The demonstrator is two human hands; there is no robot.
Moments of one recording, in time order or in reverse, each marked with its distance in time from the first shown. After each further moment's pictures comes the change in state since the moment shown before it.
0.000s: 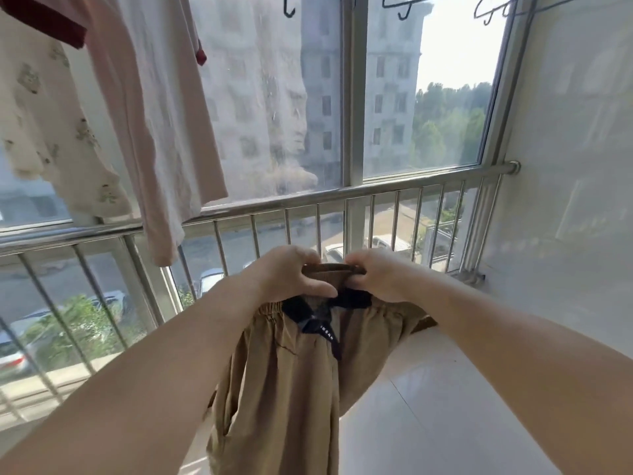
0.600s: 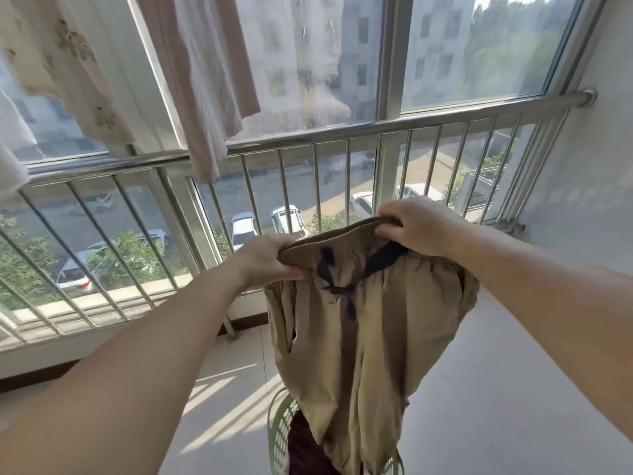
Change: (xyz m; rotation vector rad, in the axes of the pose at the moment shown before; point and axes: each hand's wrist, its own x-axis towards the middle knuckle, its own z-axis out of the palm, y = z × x) left_hand -0.064 -0.062 0.050 -0.208 -0.018 -0.264; right_hand 0.000 0.029 0.033 -0.233 0.062 -0.125
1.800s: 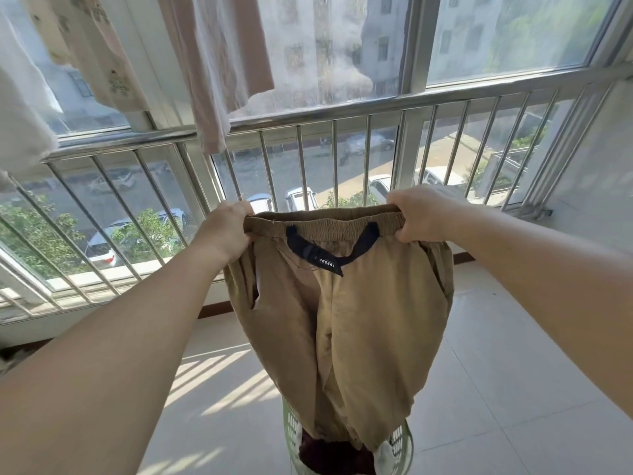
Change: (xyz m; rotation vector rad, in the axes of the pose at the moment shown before) left_hand -0.015 -0.061 -0.022 0.333 0.386 -0.237; right_hand 0.010 -0.017 0.020 -0.285 -0.075 -0.003
